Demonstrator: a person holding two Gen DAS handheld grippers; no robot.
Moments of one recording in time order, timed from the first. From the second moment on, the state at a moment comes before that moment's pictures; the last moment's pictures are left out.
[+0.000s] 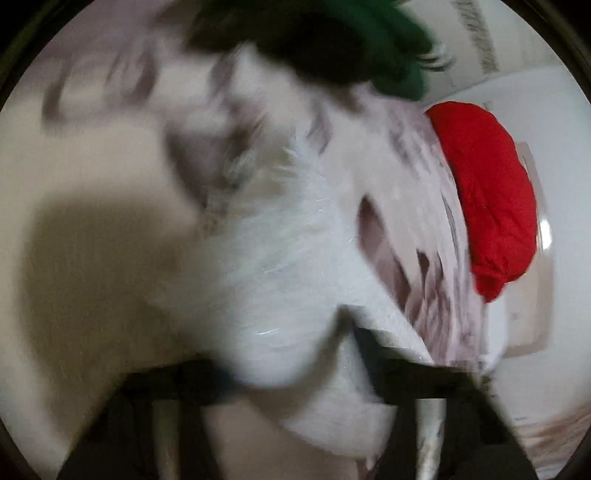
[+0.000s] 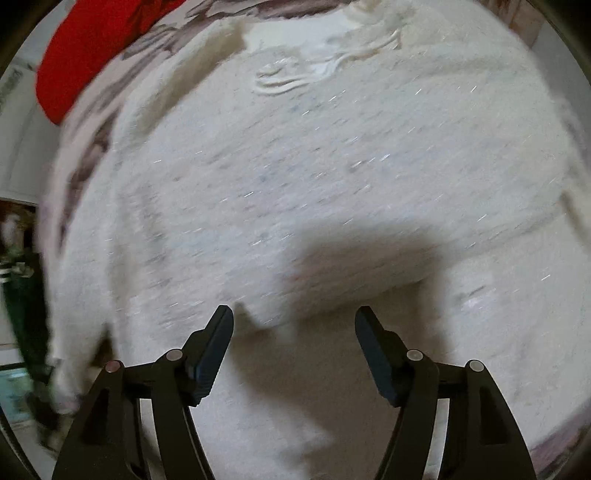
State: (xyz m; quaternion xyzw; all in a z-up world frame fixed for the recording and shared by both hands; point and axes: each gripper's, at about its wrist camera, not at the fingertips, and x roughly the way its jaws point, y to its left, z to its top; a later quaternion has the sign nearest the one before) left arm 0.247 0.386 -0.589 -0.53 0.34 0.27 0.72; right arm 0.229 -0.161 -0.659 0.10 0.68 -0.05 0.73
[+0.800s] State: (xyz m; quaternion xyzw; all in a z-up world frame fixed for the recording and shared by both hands) left arm 0.446 -0.157 -0.407 -0.15 0.44 -0.12 0.88; right arm 0.095 -0.498 -0.583 0.16 0.67 -0.15 0.71
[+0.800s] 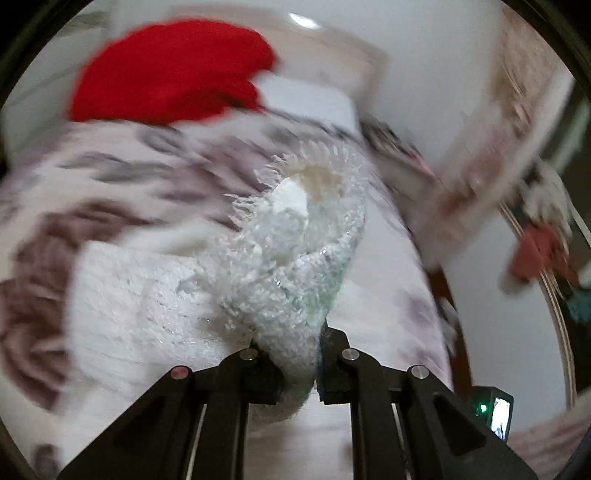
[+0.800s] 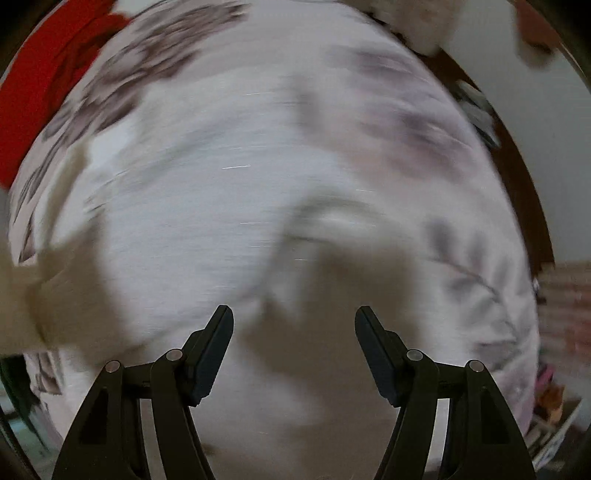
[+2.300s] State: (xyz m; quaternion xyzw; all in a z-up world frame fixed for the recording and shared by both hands) left arm 0.514 0.008 -0.576 0.06 0.56 0.17 0.81; right arm 0.410 -0.389 -0.721 0.04 0.72 0.05 0.69
